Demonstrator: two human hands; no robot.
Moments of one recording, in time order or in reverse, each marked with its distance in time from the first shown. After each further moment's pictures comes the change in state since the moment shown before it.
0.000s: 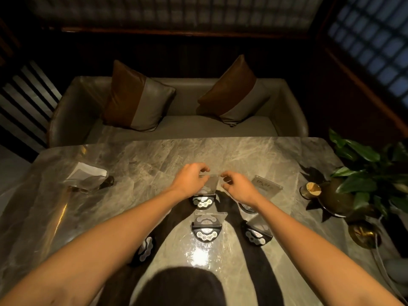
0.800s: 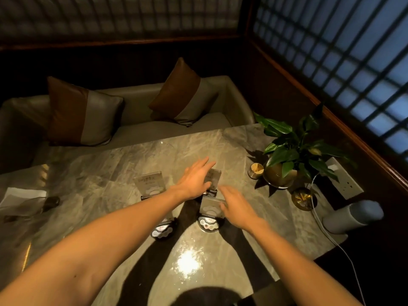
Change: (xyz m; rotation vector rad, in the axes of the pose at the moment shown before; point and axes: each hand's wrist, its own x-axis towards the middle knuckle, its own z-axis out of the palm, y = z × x) left_hand 0.007 0.147 0.111 0.297 -0.229 0.323; right_hand -0.148 0.110 -0.044 -0.174 0.161 0.041
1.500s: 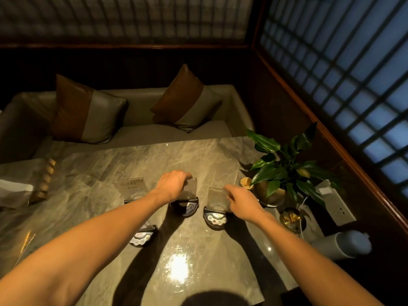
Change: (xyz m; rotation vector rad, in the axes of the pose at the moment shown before) left_hand 0.018 0.010 -0.012 0.149 0.018 -0.205; right_hand 0.031 0.066 -0.087 -0.089 -0.049 -0.036
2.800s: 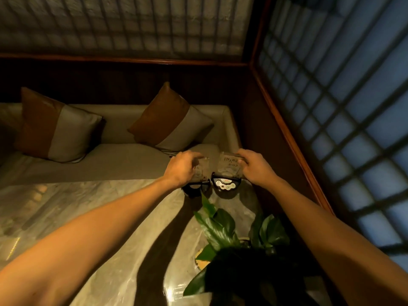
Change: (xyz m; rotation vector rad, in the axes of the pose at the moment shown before) left_hand 0.334 0.130 -0.052 -0.227 0.238 -0.095; right_hand 0.300 0.215 -0.222 0.151 0.114 -0.168
